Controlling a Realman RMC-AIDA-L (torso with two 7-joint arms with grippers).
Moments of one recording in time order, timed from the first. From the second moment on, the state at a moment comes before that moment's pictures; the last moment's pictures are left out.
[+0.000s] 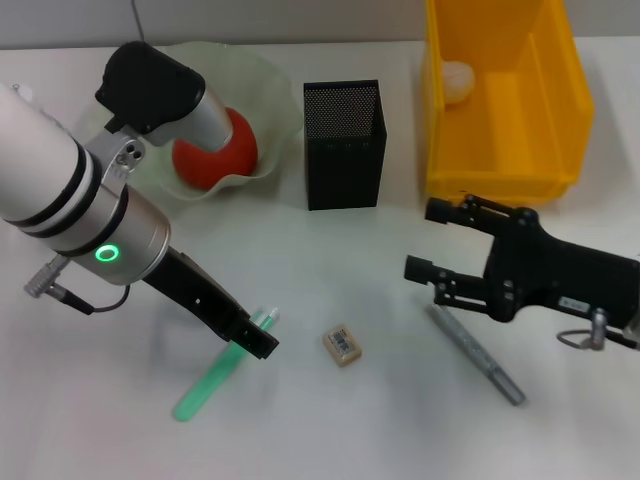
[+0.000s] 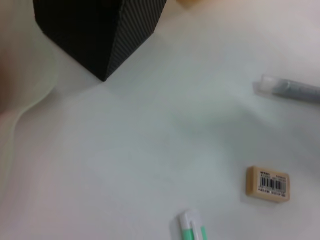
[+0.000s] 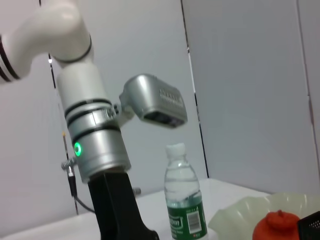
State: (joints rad) left arm -0.55 -2.08 1.53 1.32 2.45 1.59 -2.62; right arm 0.36 2.08 -1.02 -0.45 -1.49 -1.58 0.97
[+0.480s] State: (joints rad) left arm -0.58 -2.08 1.60 1.32 2.46 1.55 -2.64; right arm 0.33 2.08 -1.01 -0.41 -1.49 -1.58 0.96
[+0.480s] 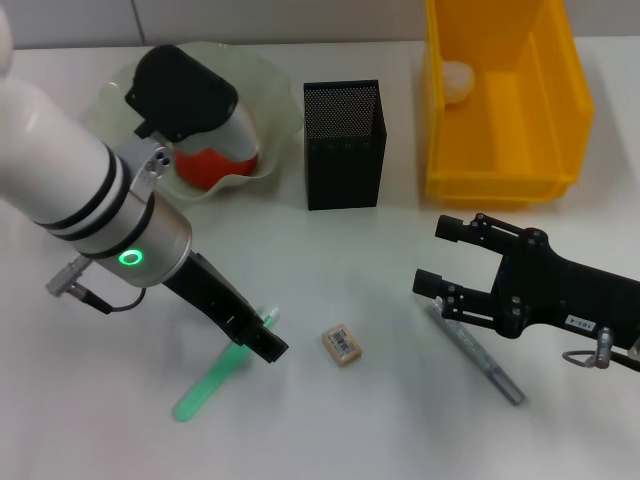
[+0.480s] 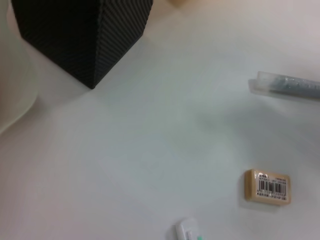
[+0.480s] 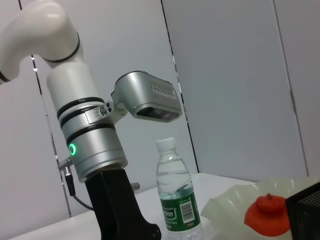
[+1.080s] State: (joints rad) left arm -0.61 -2.08 1.67 1.31 2.52 1.55 -2.67; right arm 0.33 2.08 -1.01 -0.41 -1.49 -1.56 0.96
